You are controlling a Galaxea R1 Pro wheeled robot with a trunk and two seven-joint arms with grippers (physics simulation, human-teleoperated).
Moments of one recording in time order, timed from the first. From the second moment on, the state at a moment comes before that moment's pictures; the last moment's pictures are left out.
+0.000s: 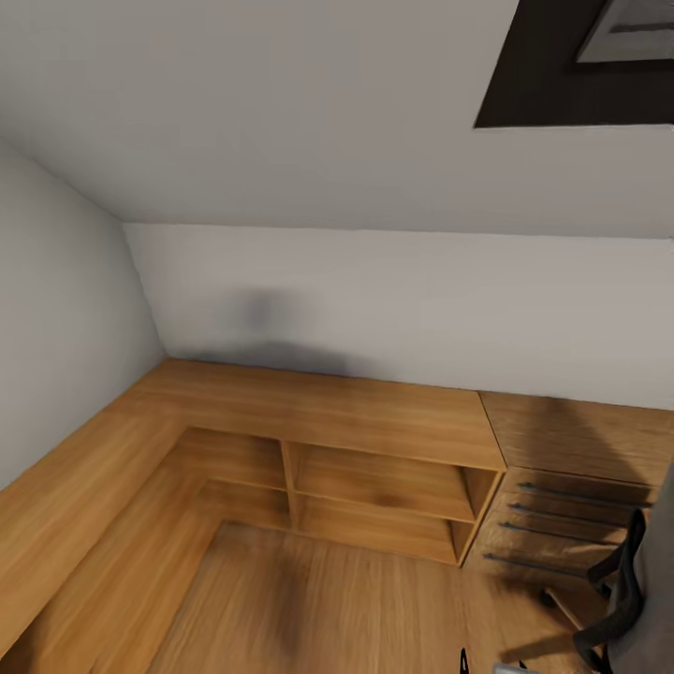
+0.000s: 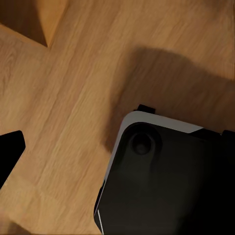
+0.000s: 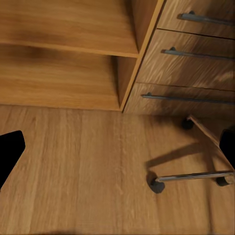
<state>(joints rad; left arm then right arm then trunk) 0.08 -0.03 -0.16 -0.54 0.35 -0.08 0.37 -0.35 0.01 0.35 0.02 -0.31 -0.79 -0.31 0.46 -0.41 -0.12</state>
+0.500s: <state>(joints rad) 0.08 -0.03 -0.16 -0.54 0.35 -0.08 0.37 -0.35 0.01 0.35 0.02 -0.31 -0.79 -0.31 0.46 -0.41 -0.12</state>
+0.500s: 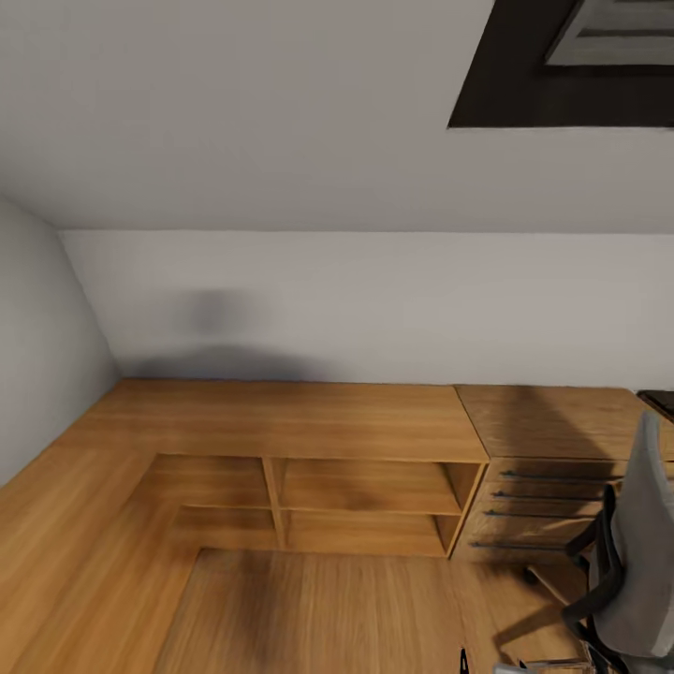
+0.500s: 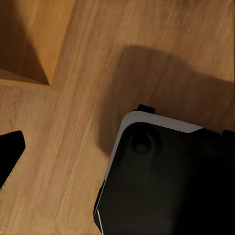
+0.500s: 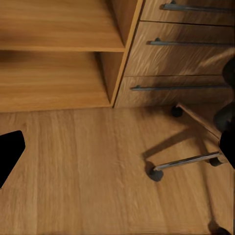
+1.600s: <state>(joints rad) 0.08 -0.03 -0.16 -0.54 0.35 -0.08 0.37 -0.35 0.01 0.34 0.02 -0.31 -0.79 -0.31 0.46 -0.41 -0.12</state>
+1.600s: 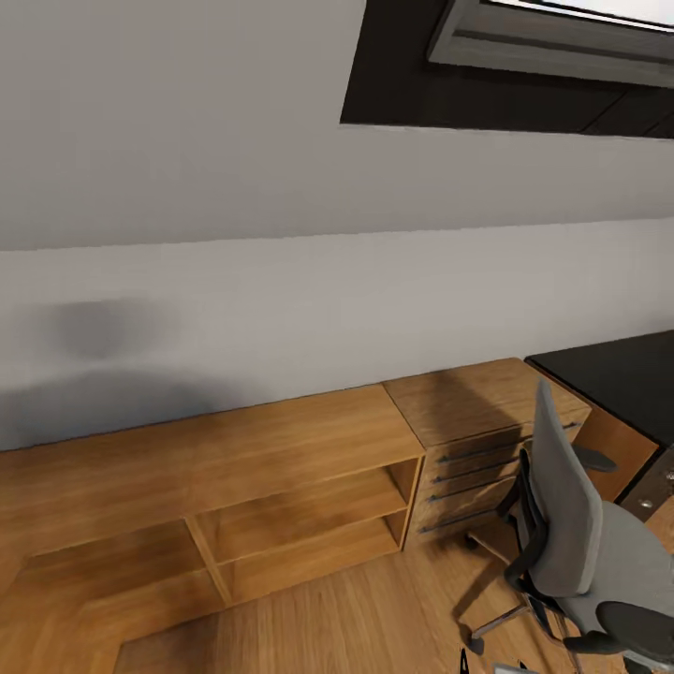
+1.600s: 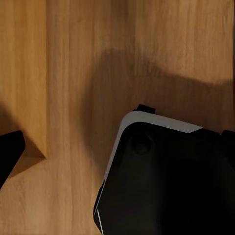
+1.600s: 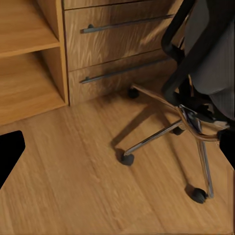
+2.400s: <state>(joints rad) 0.08 -0.03 -0.16 -0.54 0.35 -0.08 0.37 -0.35 0.01 0.35 0.02 -0.31 -0.79 -0.31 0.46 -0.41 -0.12</state>
